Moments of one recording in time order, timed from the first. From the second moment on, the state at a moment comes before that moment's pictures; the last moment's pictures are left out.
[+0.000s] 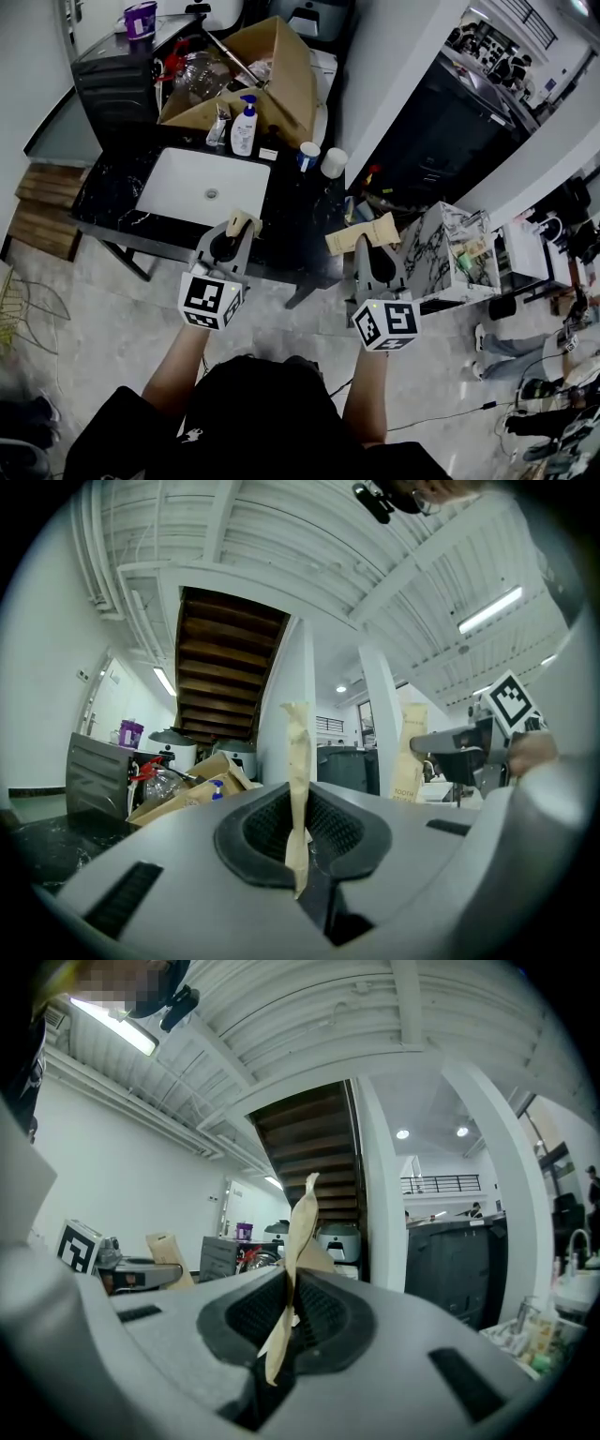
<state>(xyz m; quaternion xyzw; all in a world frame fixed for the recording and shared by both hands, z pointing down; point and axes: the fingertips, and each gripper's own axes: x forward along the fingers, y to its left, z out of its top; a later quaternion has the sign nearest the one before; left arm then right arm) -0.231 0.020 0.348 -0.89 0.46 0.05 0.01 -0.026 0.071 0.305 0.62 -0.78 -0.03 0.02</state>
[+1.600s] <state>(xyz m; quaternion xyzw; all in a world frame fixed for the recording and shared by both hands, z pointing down) -0.178 -0.124 0.361 -0.87 0.49 0.01 0.01 0.049 -0.105 0.330 0.60 -0.80 0.01 0.01</state>
